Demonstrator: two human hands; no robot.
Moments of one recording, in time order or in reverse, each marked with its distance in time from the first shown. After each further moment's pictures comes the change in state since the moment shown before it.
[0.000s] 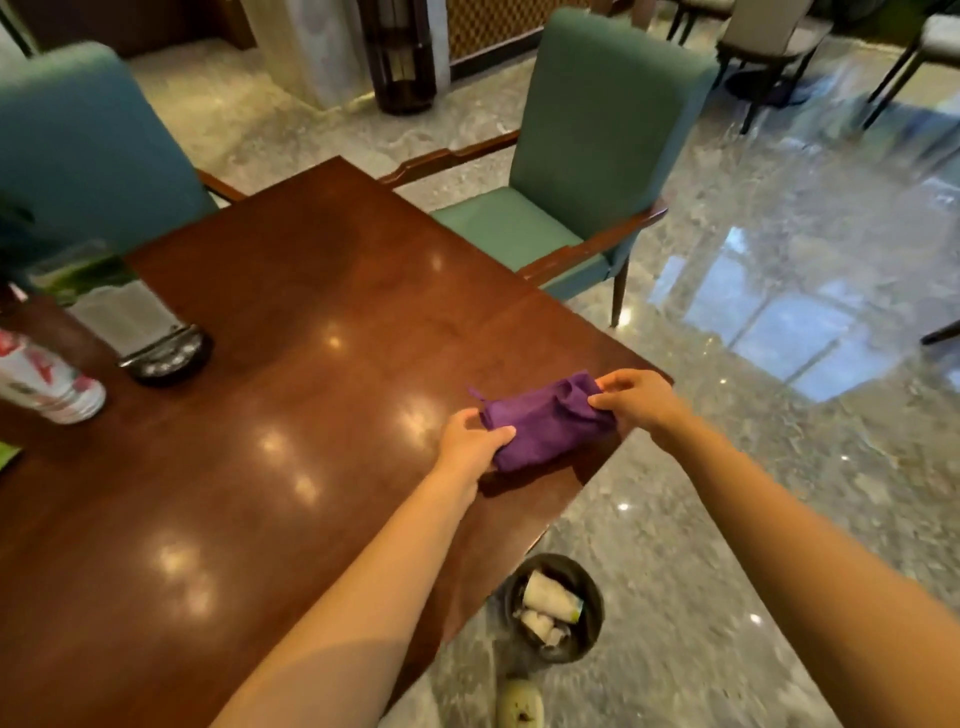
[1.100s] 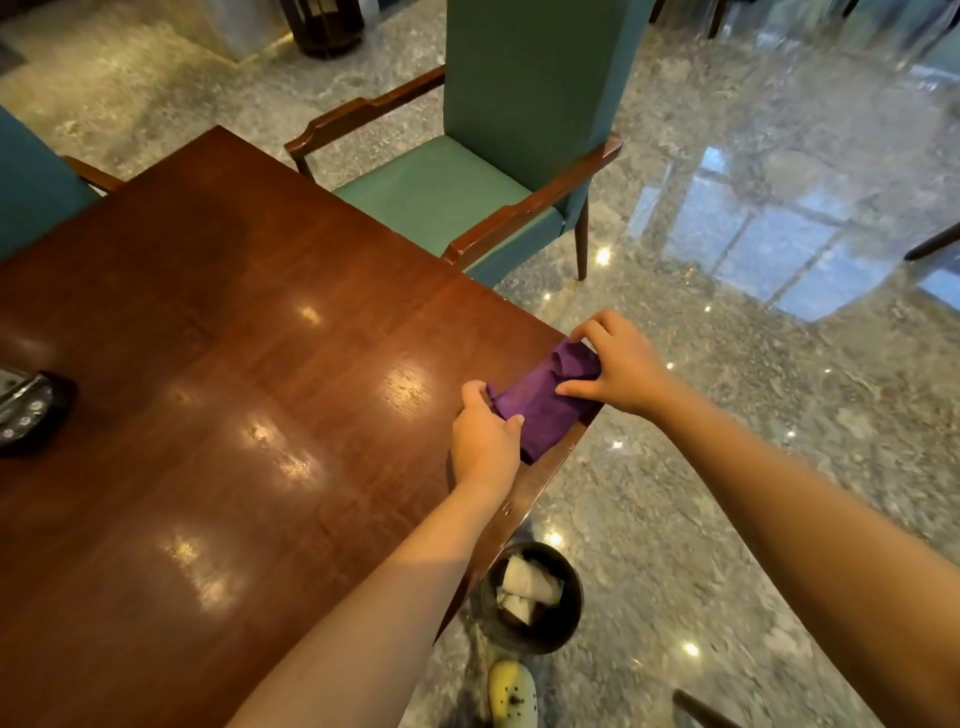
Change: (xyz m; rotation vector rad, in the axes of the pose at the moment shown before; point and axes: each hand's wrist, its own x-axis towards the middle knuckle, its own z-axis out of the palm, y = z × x) left_hand 0.068 -0.015 0.118 0.547 0.084 0.280; right_hand 0.113 0.064 -0.066 -0.689 0.049 -0.500
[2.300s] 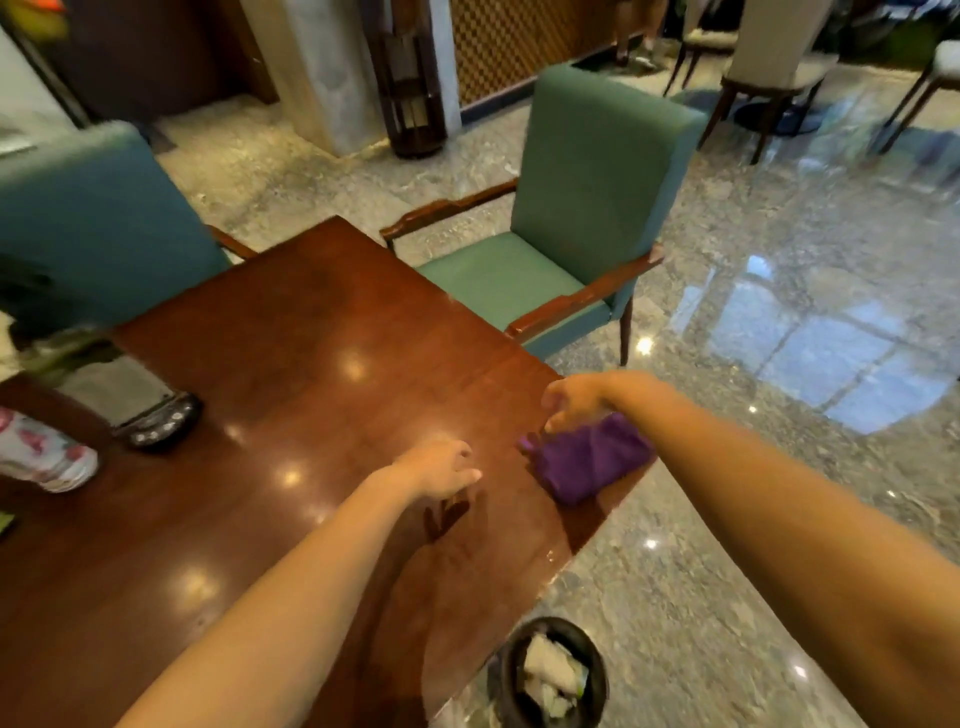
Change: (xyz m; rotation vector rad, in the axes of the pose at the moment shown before) left_hand 0.020 0.005 -0.150 0.842 -0.492 0.159; right_hand 0.054 -0.128 -0.058 -0.238 -0.677 0.040
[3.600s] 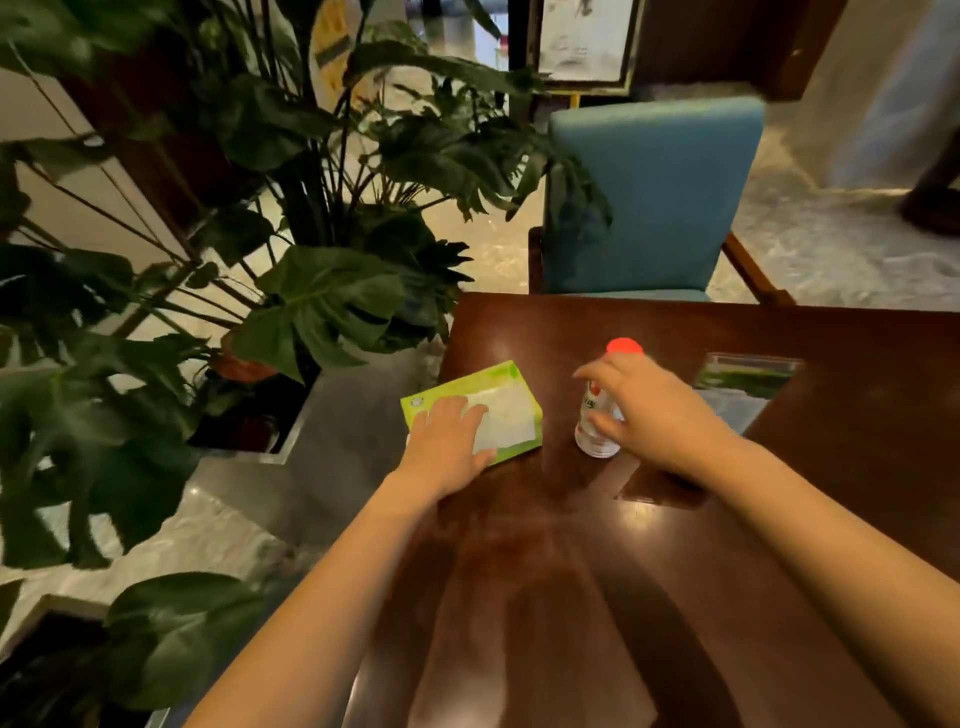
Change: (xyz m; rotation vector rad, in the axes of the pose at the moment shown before) left_hand -0.279 -0.531 -0.006 -0.127 0.607 -0.737; right_hand 0.101 -0.634 0.017 -0.404 0.484 -1.011
